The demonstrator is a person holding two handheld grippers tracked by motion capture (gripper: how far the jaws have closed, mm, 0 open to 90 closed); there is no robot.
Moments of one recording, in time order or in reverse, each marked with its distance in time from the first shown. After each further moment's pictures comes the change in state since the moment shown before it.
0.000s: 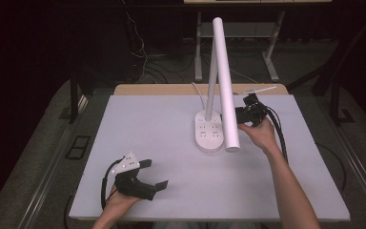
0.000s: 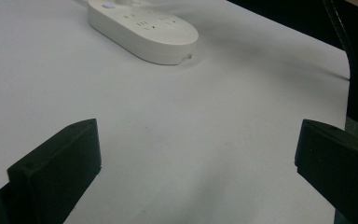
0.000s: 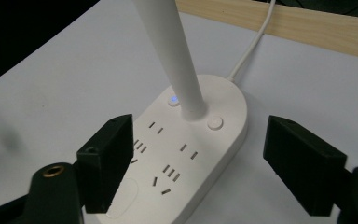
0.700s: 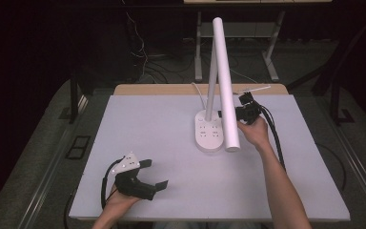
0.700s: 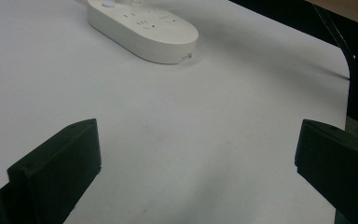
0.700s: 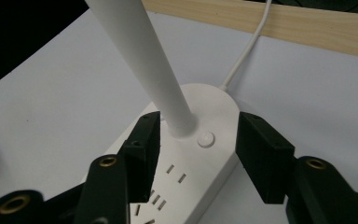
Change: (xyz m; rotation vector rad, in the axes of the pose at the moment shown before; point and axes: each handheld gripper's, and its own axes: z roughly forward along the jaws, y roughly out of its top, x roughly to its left) left arm 0.001 0.000 0.000 0.003 -0.002 0.002; right arm -0.013 0.002 0.026 -0.021 -0.001 0.033
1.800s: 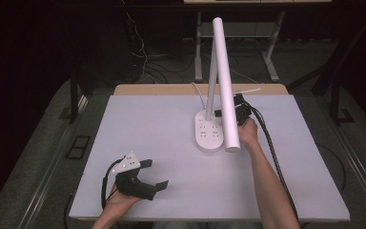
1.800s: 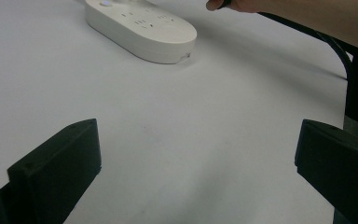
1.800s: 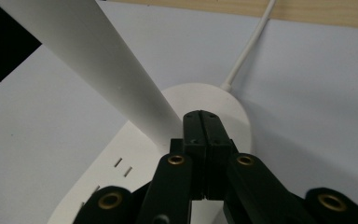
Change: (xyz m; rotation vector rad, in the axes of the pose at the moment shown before) left arm 0.000 0.000 0.001 0.000 -0.007 -0.003; right arm -0.013 -0.004 0.042 0.010 0.035 0.058
